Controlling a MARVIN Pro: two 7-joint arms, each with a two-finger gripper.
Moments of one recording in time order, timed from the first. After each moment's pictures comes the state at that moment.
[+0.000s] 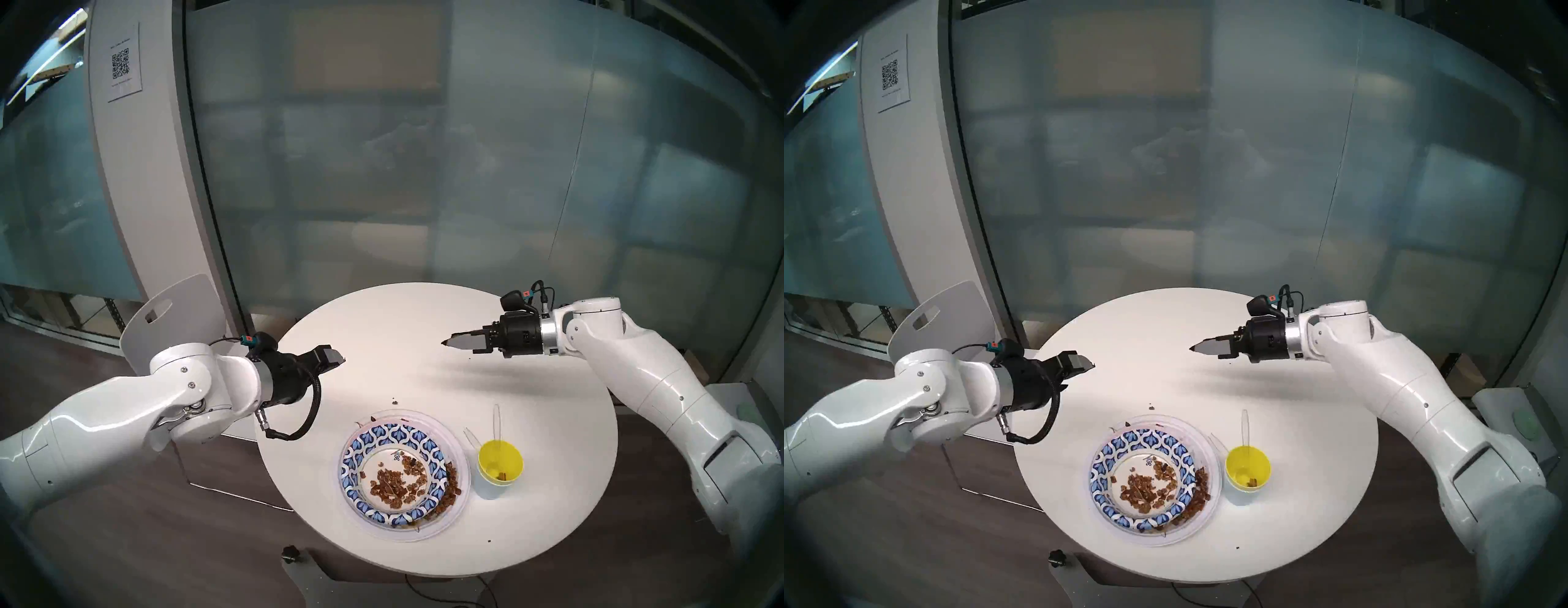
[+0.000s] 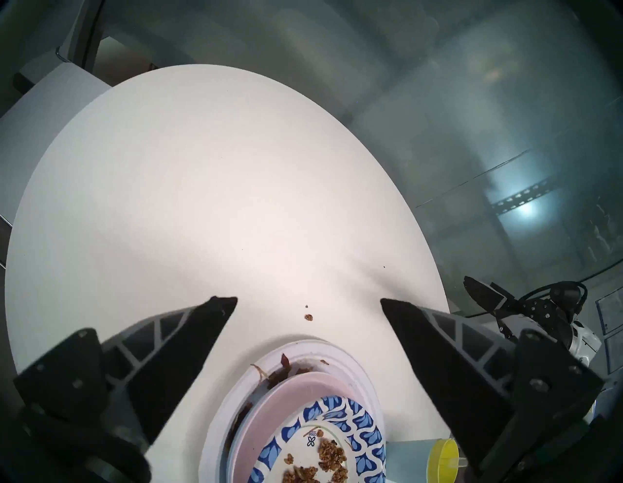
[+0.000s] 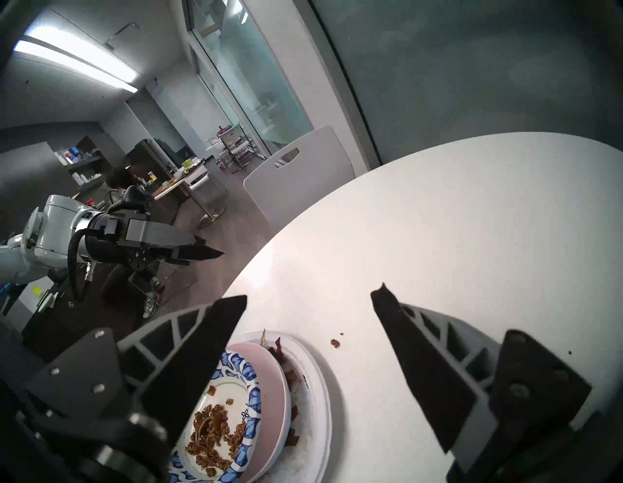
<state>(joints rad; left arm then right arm) 1.27 -0.42 -0.88 -2.08 -2.06 0.14 0.51 -0.94 -0.78 0.96 -1.33 0.94 0.63 0.88</state>
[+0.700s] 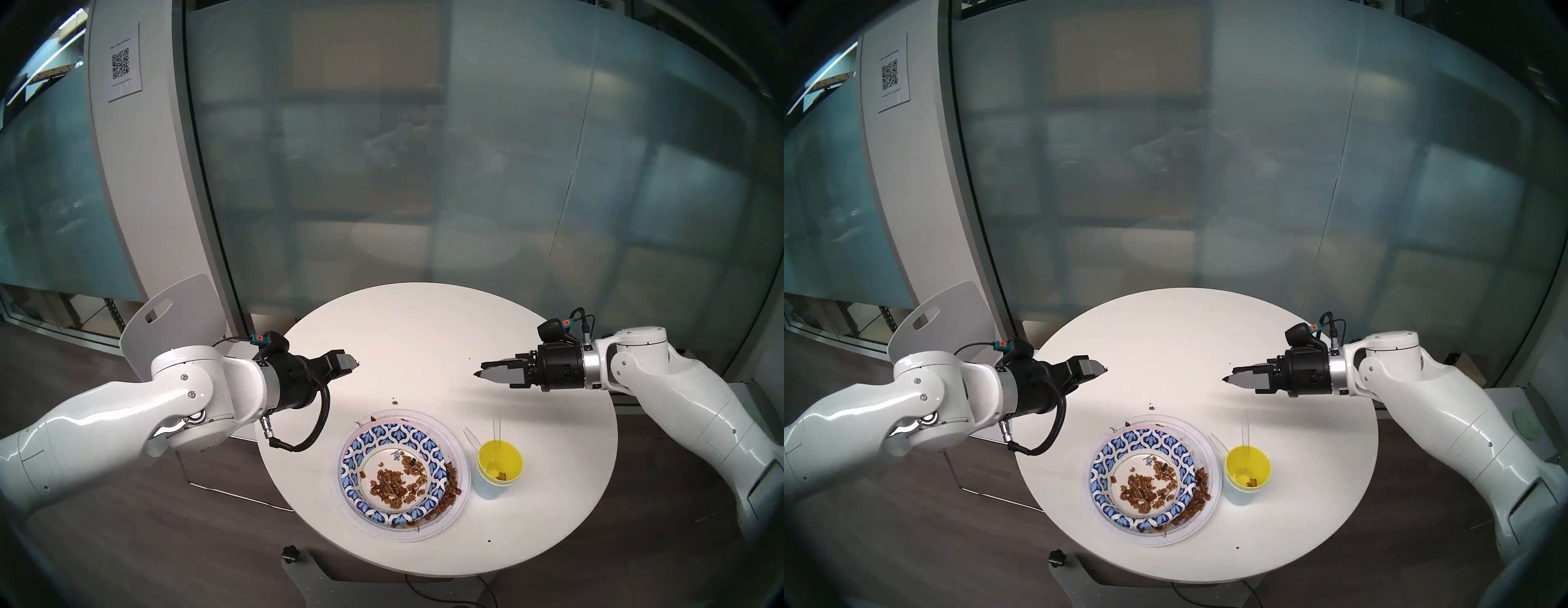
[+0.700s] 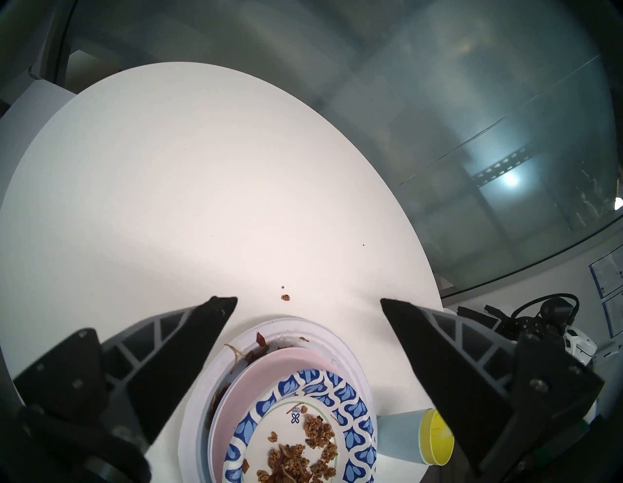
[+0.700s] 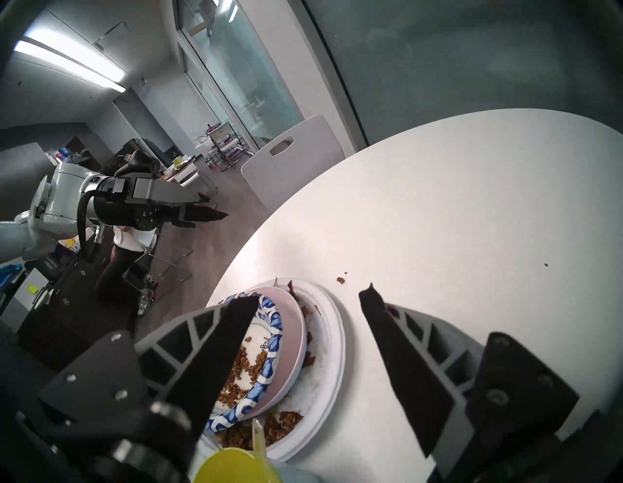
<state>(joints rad) 1.27 -0.41 -0.87 -2.16 -2.00 0.16 0.50 -1.25 -0.52 1.08 -1.61 1.08 0.56 0.81</state>
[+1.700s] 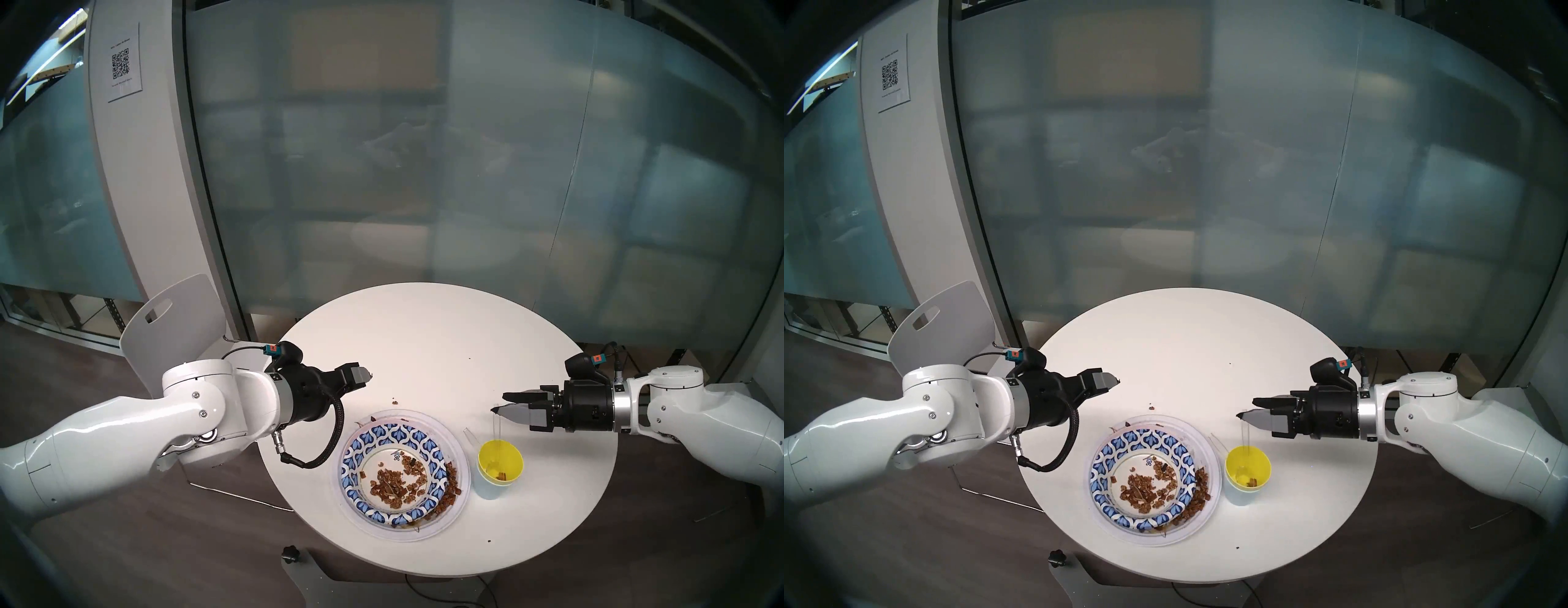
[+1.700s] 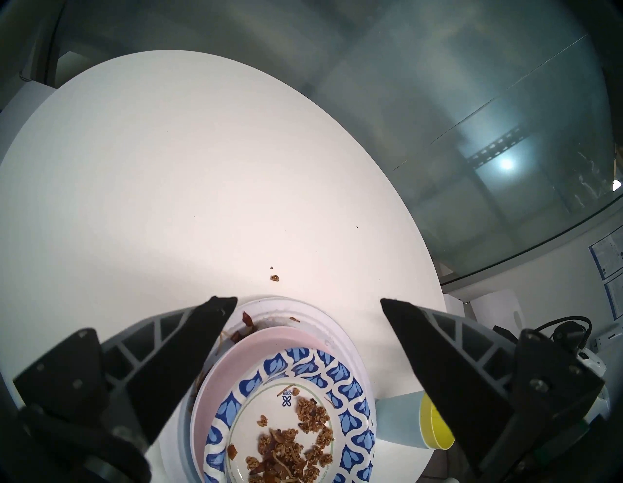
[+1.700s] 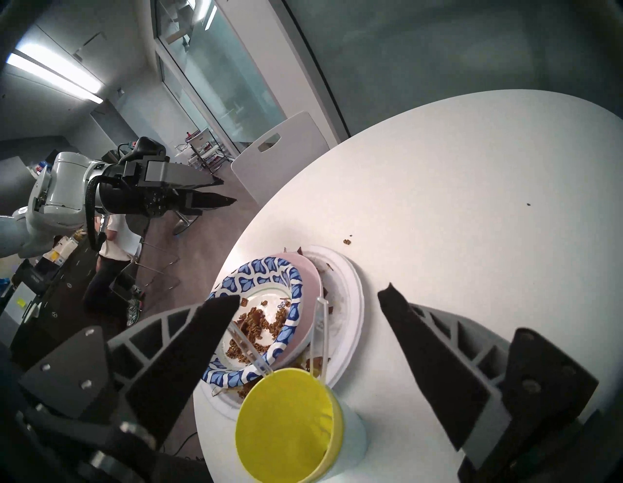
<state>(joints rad) 1.27 -0.45 -0.82 -2.19 -1.94 0.15 0.54 -1.62 -0.22 1.19 -1.86 1.36 0.29 0.59</state>
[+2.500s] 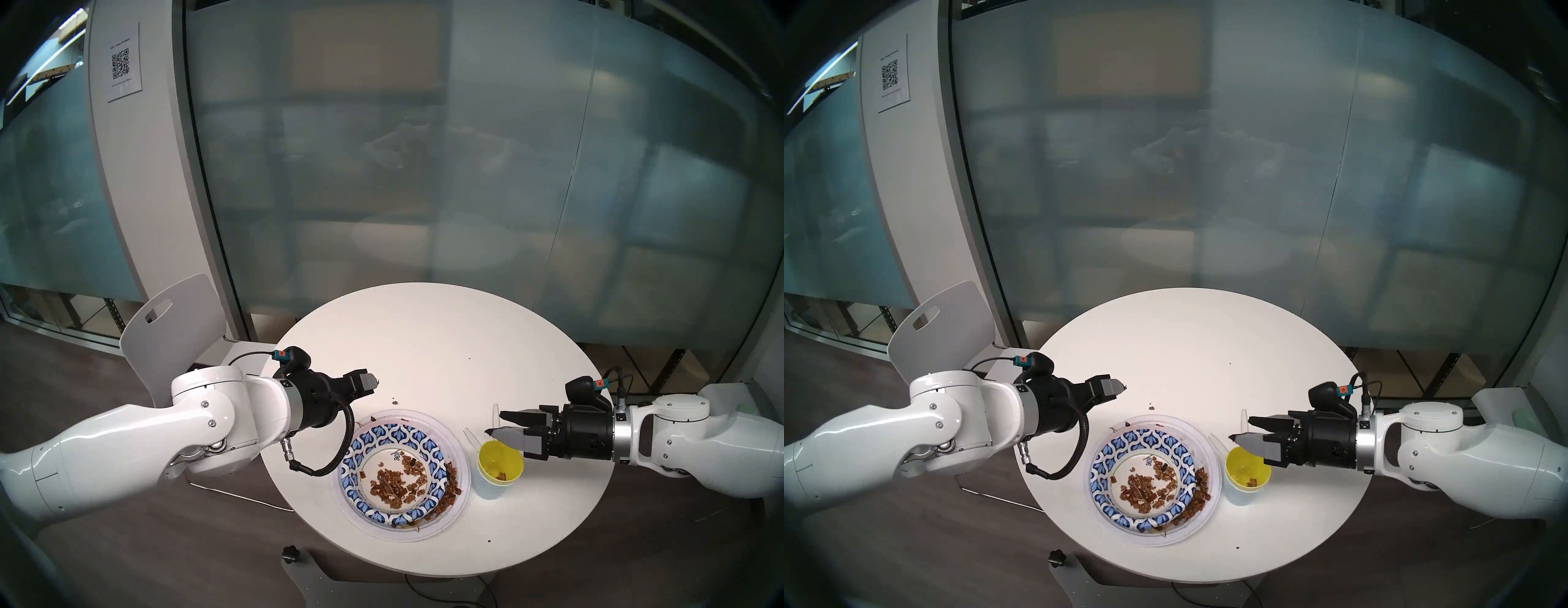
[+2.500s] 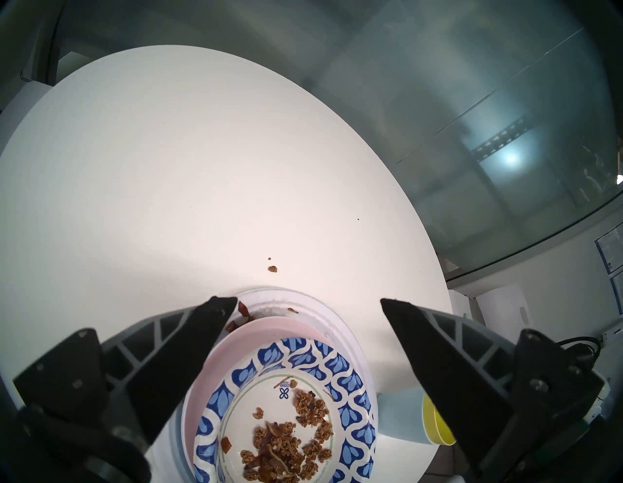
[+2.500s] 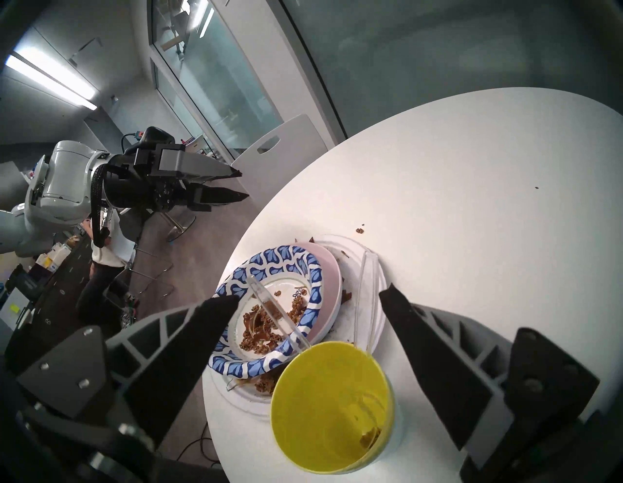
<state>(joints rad) 1.26 -0.48 -0.79 -2.21 -1.91 0.14 0.59 -1.93 -0.13 1.34 -2.01 1.39 0.14 0.47</state>
